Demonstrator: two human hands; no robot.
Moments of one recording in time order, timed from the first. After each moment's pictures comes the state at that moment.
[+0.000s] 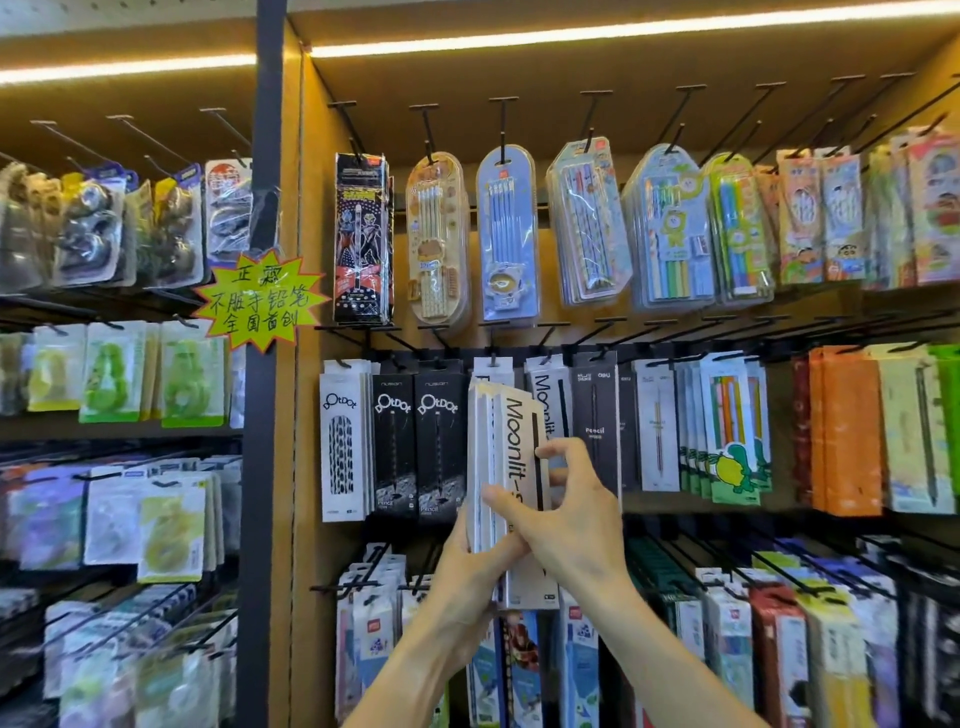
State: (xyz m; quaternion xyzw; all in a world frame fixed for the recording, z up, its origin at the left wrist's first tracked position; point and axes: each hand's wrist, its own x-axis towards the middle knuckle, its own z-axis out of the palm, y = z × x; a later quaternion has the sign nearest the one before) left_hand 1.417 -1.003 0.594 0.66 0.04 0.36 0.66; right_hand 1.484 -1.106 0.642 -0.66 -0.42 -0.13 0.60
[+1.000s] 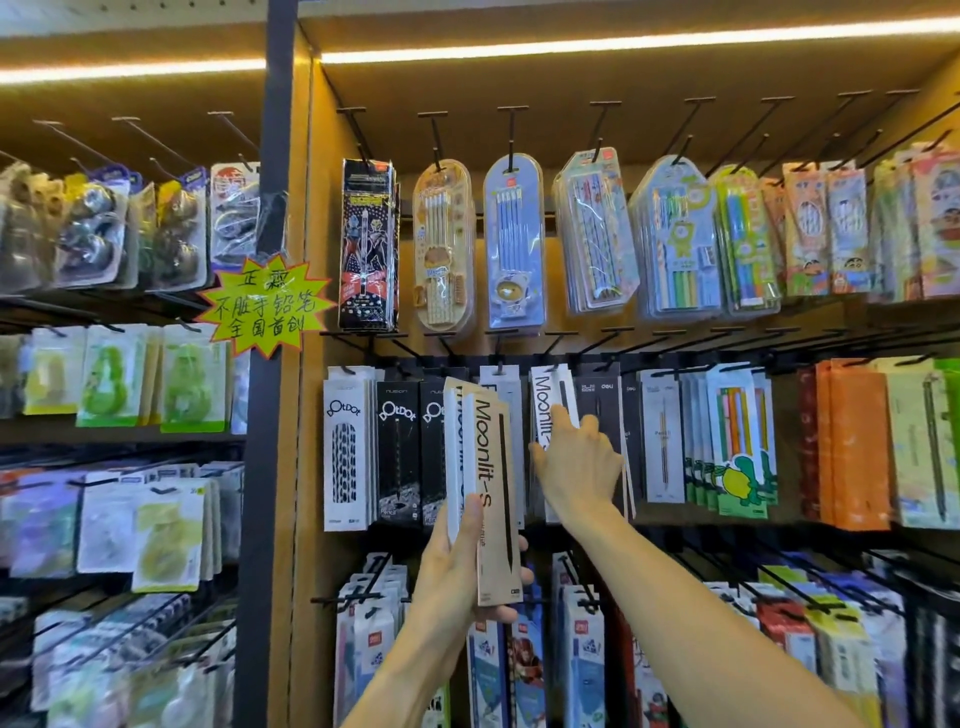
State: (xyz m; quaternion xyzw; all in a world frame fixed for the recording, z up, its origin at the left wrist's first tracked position) left_hand 1.403 -0.990 0.601 0.62 0.06 0.41 0.67; right_hand 1.554 -1.032 0.691 -0.82 -0.31 -0.35 0.33
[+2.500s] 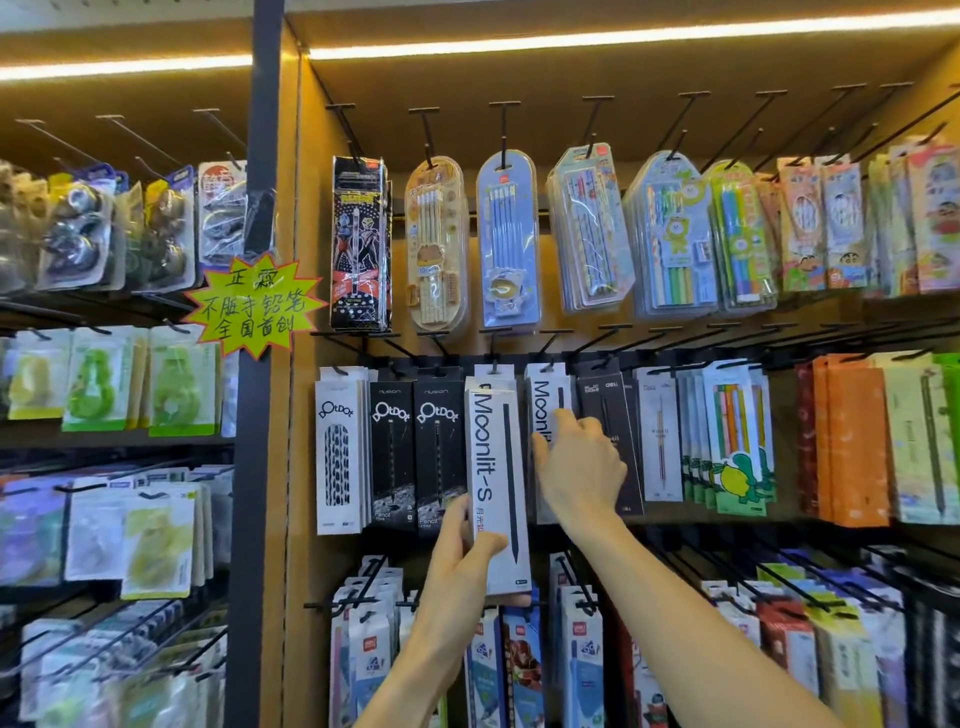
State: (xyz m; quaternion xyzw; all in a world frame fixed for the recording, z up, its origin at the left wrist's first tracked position) left_hand 1.421 -0.983 0.598 0.66 0.05 0.42 0.62; right_hand 1.550 -1.044 0.689 -0.78 -0.31 -0.33 0.43
